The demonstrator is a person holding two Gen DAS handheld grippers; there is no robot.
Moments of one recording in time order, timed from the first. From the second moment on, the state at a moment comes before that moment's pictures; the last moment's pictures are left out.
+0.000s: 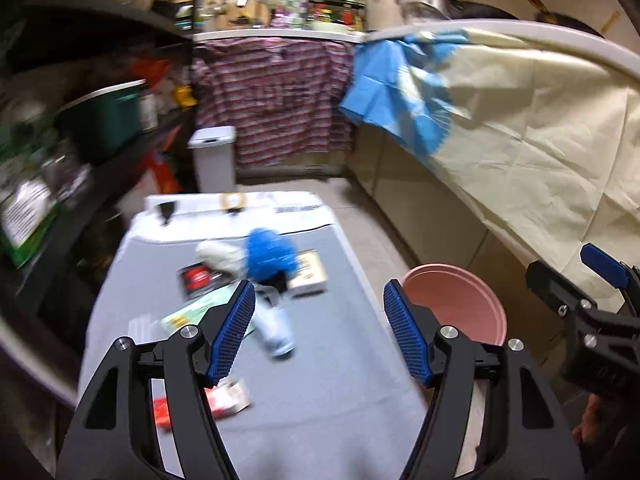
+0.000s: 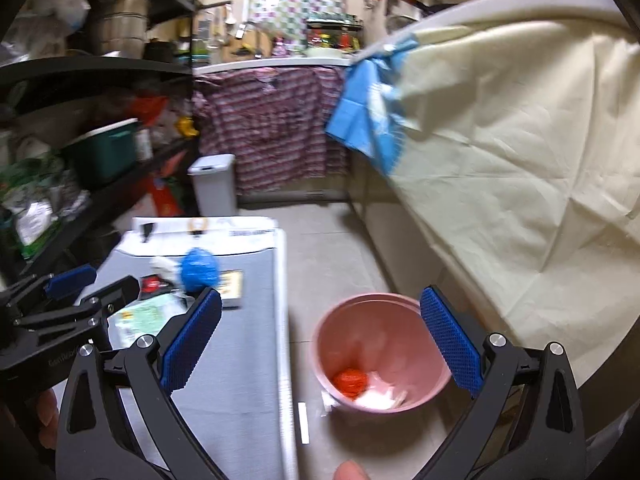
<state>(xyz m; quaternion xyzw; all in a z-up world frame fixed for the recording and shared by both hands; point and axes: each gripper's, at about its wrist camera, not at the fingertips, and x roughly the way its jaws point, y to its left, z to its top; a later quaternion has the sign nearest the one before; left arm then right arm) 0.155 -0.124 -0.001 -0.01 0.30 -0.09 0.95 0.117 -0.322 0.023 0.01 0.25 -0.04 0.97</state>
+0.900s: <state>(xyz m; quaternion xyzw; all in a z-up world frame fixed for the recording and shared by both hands) 0.079 0.039 -0.039 -0.05 0.31 0.05 0.95 0.077 -0.171 -0.010 -0.01 0.29 0.11 0.95</state>
